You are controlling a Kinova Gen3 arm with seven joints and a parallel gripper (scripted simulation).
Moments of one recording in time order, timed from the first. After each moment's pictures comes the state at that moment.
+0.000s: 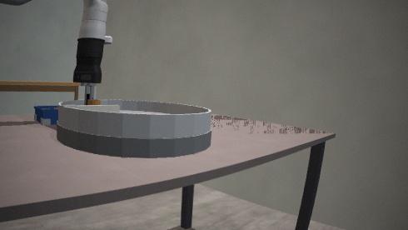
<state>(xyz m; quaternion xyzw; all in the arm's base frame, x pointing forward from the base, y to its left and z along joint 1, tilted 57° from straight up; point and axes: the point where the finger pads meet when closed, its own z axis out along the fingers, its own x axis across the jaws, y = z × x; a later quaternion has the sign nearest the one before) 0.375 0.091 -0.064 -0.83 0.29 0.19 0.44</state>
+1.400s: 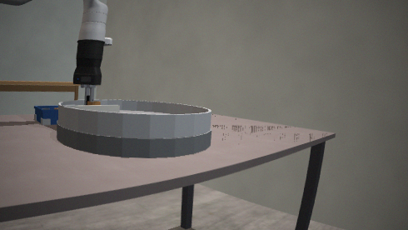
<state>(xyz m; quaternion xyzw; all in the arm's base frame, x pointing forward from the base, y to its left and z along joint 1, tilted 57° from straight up) 0.375 0.095 -0.067 -0.83 0.29 0.19 0.44</state>
